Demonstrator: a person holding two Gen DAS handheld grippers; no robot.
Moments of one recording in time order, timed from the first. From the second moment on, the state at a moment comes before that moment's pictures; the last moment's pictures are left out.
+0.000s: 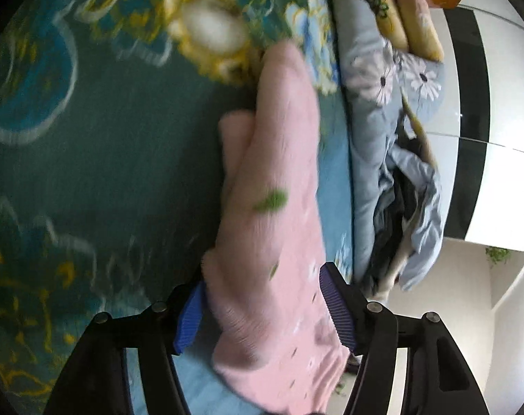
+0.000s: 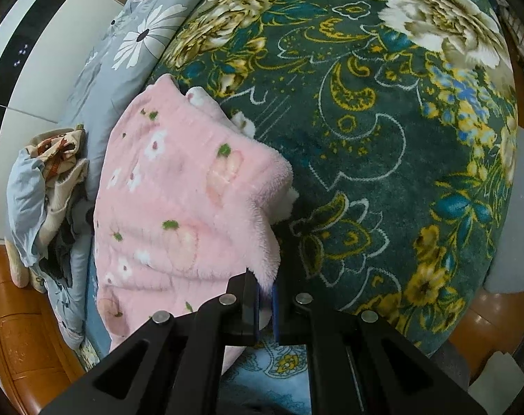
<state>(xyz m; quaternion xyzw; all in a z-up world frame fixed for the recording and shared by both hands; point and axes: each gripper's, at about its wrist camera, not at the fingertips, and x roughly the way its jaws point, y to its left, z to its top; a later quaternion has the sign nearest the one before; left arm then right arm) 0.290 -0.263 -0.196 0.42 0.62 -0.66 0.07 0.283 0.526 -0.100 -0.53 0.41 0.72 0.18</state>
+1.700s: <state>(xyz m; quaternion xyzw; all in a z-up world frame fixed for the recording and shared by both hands) 0.150 -0.112 -0.160 0.59 0.24 -0.77 -0.04 0.270 0.515 -0.105 -0.55 0.39 0.71 0.21</state>
